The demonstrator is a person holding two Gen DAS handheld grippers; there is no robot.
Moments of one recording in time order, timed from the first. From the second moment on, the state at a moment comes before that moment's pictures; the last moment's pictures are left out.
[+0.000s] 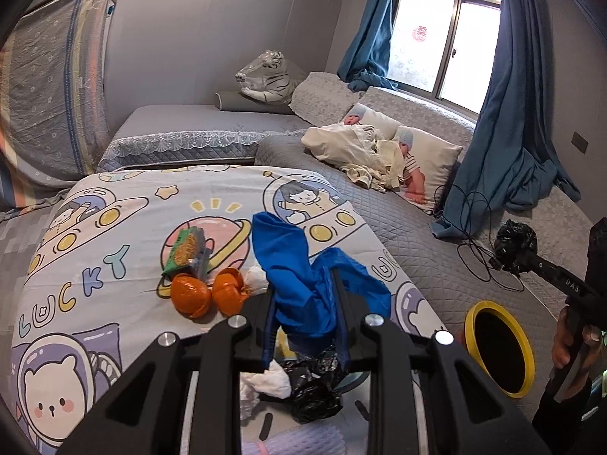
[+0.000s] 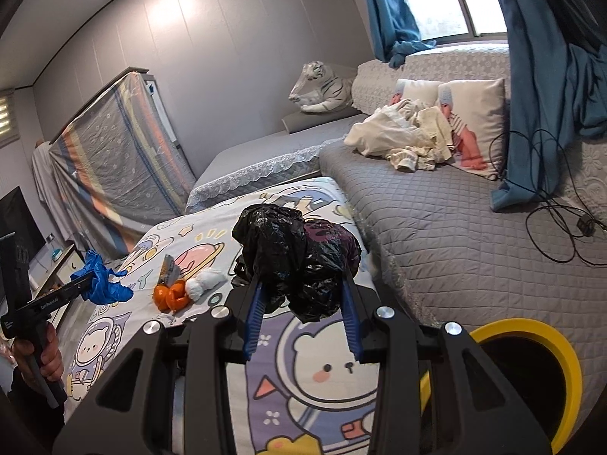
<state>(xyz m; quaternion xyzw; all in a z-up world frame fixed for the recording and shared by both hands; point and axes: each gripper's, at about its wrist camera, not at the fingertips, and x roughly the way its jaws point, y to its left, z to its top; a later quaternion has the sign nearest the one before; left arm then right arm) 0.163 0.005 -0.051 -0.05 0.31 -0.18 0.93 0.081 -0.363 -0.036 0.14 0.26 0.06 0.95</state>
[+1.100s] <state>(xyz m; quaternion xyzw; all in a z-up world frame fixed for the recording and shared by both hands) 0.162 -0.121 -0.050 -0.01 0.32 -0.33 0.89 0.024 -0.440 -0.022 0.17 0.22 -0.05 0.96</state>
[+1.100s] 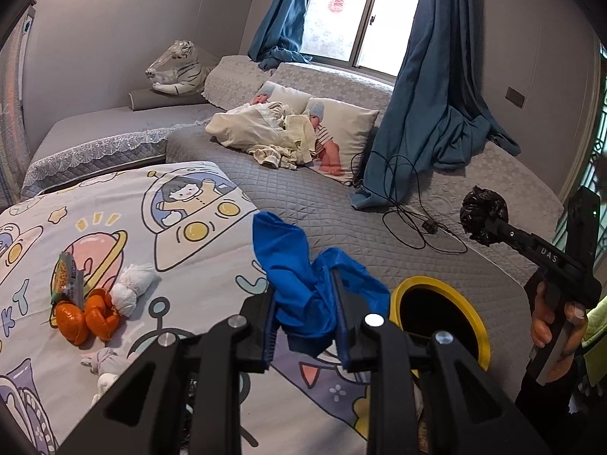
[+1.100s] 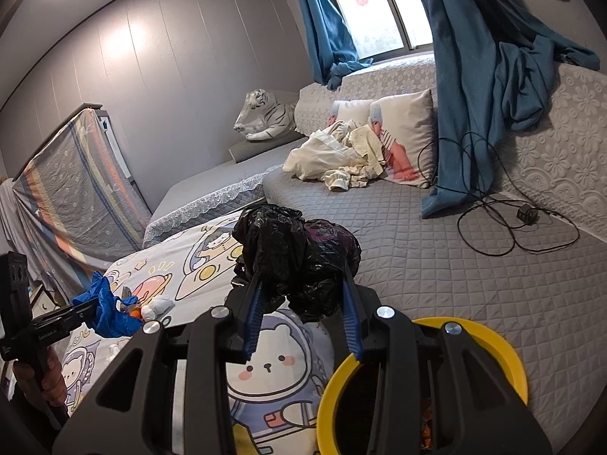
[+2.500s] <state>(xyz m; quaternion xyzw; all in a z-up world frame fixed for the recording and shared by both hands) 0.113 -0.378 -0.166 0.11 0.42 -0.50 0.75 -0.025 -0.561 -0.157 0.26 0.32 -0.19 0.89</state>
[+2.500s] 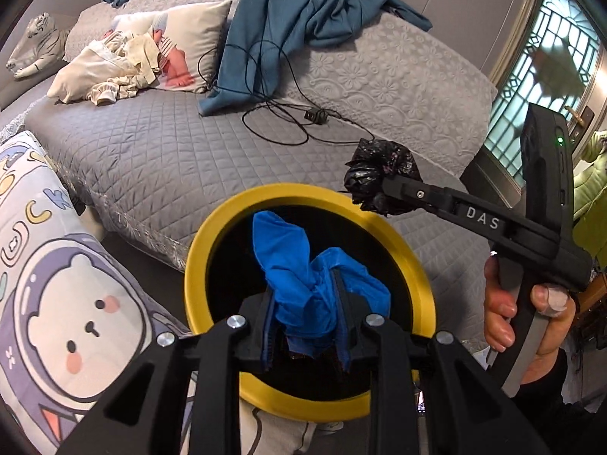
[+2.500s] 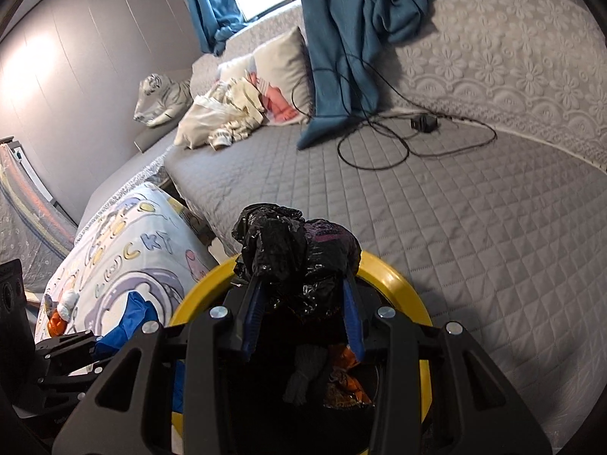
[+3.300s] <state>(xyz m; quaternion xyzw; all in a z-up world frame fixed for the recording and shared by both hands) 0.130 -0.343 -0.154 0.04 0.42 -0.47 0.78 -0.029 -0.566 -0.165 0.27 0.32 -0.22 0.88</state>
